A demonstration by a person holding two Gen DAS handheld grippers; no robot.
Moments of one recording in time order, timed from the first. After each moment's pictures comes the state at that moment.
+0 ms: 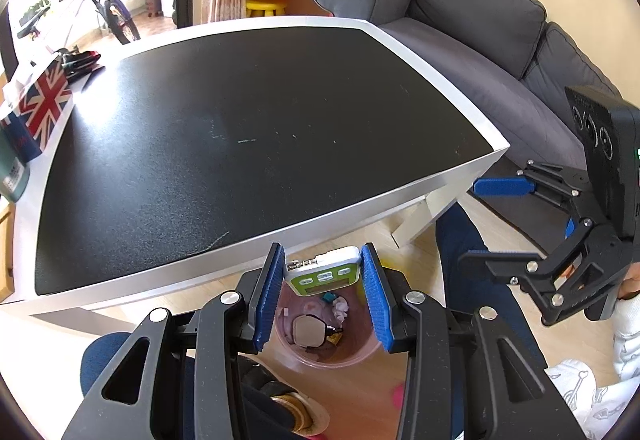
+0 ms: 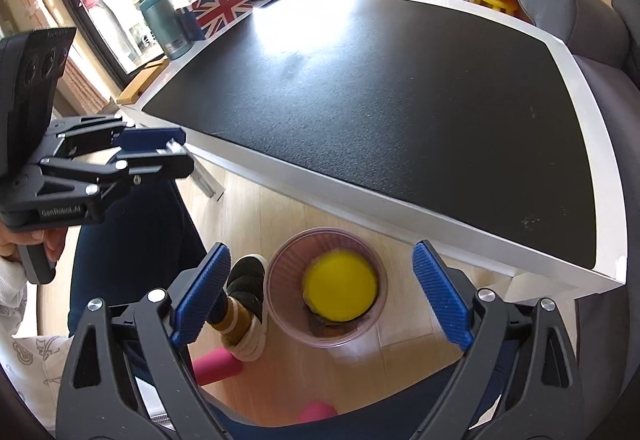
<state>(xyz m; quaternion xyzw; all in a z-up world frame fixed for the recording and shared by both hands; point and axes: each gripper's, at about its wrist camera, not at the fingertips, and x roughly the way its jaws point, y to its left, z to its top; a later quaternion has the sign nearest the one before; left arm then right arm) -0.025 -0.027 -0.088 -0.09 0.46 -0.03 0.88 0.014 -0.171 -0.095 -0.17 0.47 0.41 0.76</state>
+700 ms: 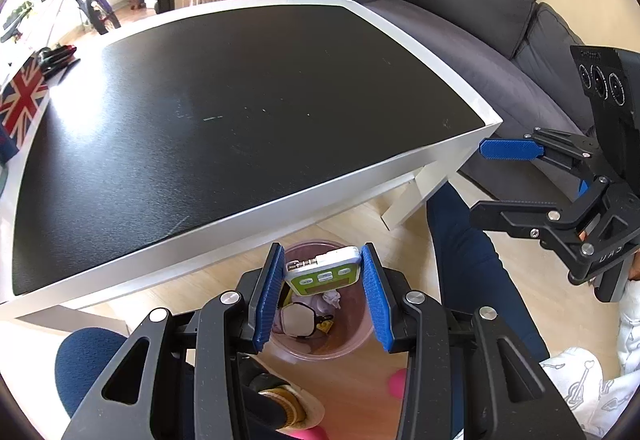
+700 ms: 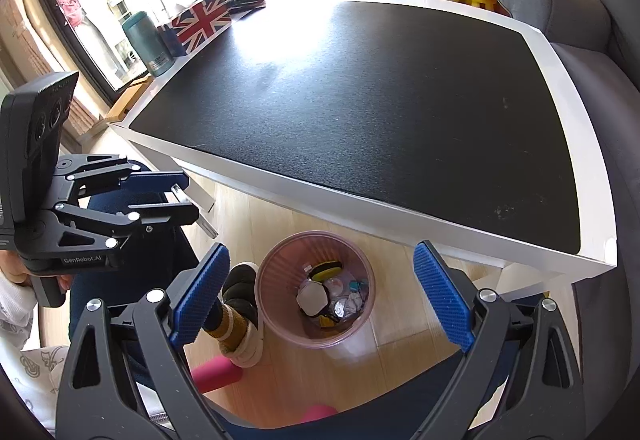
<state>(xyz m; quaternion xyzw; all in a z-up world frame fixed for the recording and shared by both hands) -0.019 -0.044 -0.108 -0.08 0.48 -0.06 0.87 0.026 -0.192 -0.089 -0.15 0.47 0.39 0.78</state>
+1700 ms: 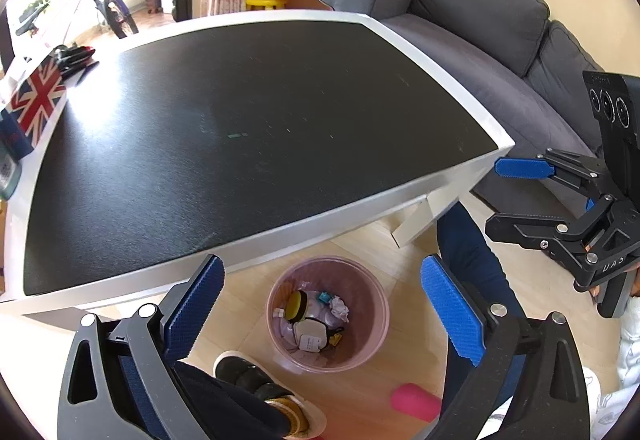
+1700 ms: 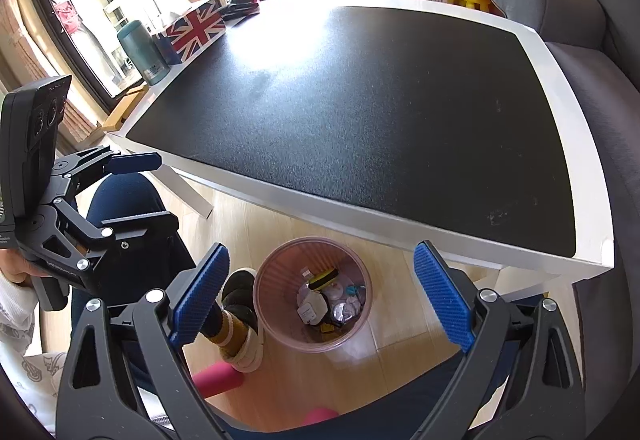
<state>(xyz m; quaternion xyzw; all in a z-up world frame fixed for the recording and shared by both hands) -0.017 -0.028 -0.096 -0.09 0.46 -0.03 0.88 0.034 -0.192 -0.083 -0.14 0.46 0.39 0.78</state>
